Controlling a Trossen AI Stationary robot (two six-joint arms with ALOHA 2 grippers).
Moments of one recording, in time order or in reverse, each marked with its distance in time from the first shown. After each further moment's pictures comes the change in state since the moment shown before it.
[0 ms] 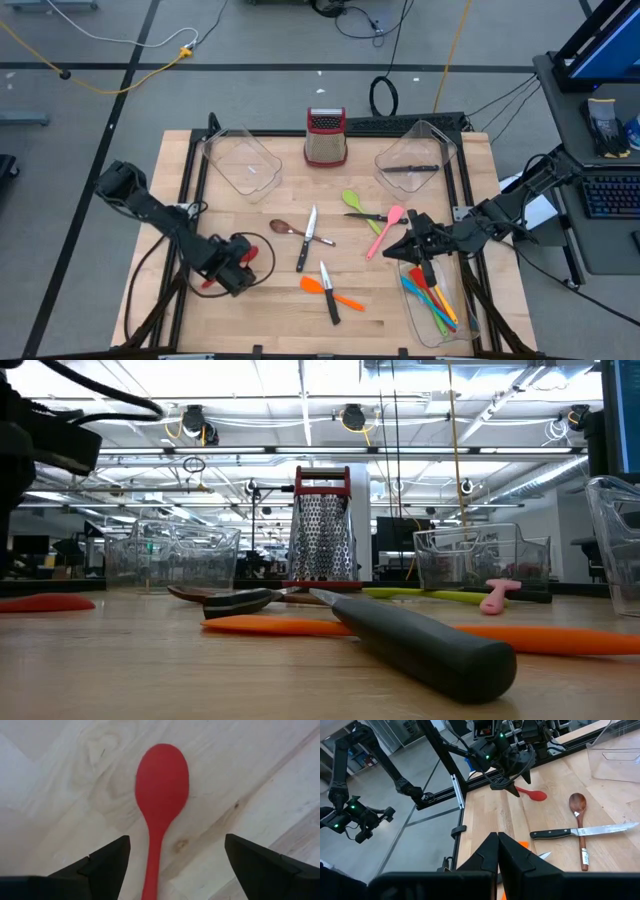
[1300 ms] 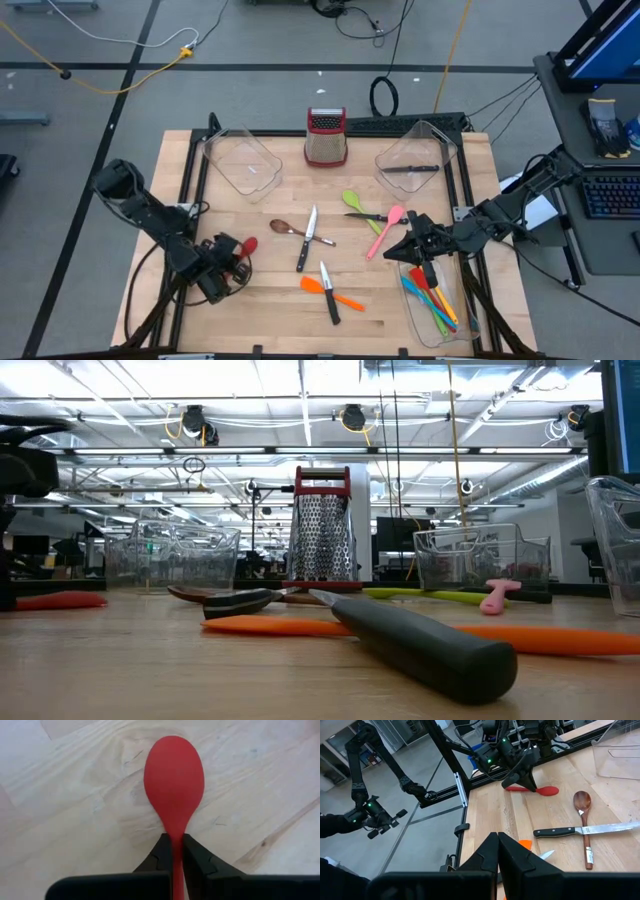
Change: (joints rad) left arm -0.182 0.000 -0.233 0.283 -0.276 -0.434; right arm 0.000 0.000 0.000 0.001 -0.019 0.004
